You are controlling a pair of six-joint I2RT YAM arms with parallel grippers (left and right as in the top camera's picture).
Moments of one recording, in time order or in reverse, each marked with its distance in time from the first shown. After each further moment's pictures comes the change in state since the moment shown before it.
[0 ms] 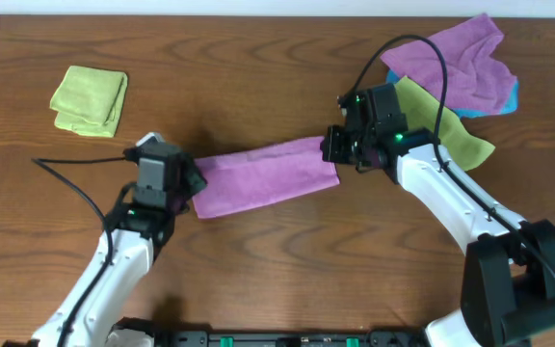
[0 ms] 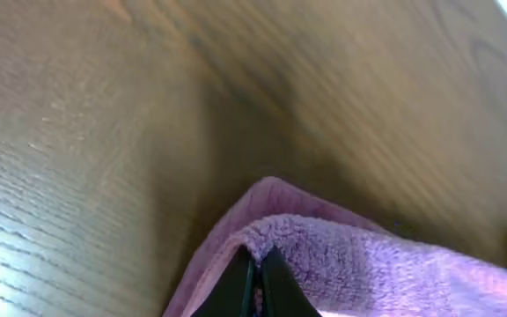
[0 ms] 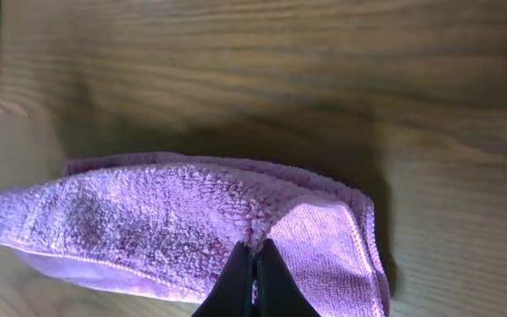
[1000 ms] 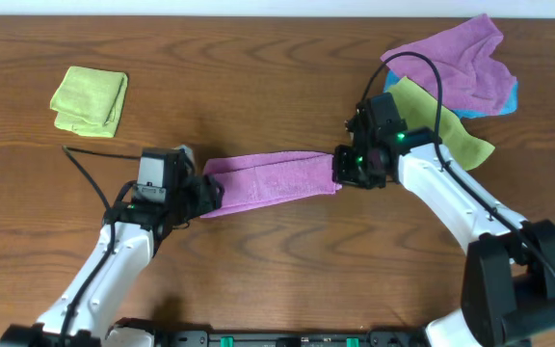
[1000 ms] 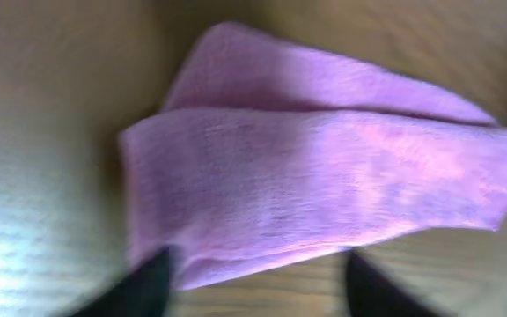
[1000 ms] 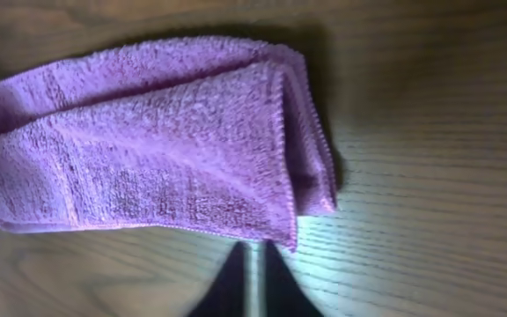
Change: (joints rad) left arm 0.027 0.039 0.000 -0.106 0.347 0.304; right arm -0.017 0.000 0.009 -0.278 0.043 0.016
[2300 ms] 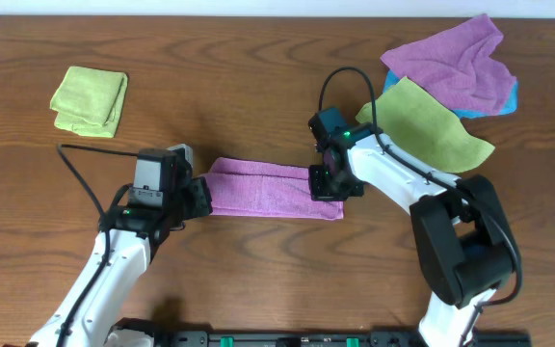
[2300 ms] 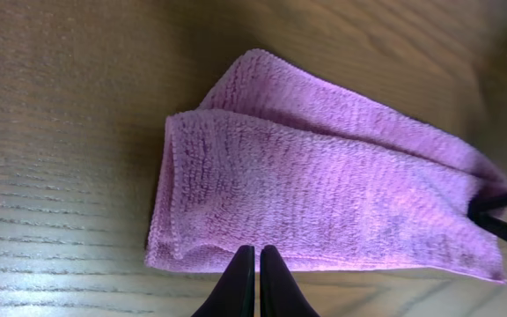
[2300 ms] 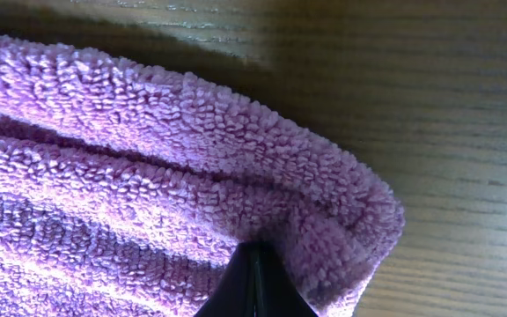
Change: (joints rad) left arm -0.008 -0.047 0.007 -0.067 -0.072 0.076; right arm 0.168 0.237 0.104 -0.123 0.188 -0.017
